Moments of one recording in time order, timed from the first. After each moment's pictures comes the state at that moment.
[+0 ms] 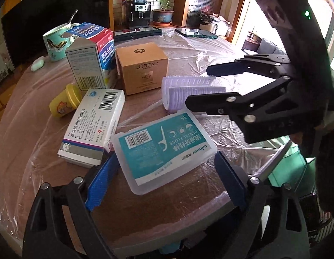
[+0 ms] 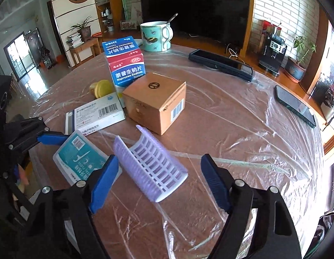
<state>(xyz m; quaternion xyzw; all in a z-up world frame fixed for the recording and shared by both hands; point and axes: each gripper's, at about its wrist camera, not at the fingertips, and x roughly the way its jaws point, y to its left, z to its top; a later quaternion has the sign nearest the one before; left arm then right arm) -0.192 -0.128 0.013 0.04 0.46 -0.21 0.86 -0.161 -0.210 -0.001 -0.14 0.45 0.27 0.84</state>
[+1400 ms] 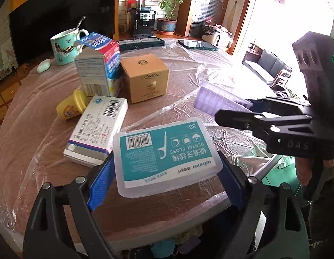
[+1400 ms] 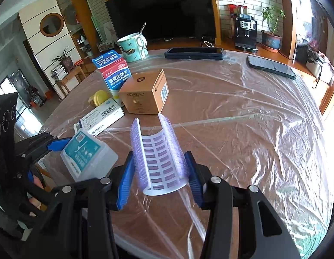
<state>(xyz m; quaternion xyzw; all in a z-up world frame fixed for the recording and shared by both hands) -0.199 -0.126 0.026 0.02 0.43 -0.20 0.88 -0.206 -0.242 0.007 0.00 0.45 0.22 0.87</state>
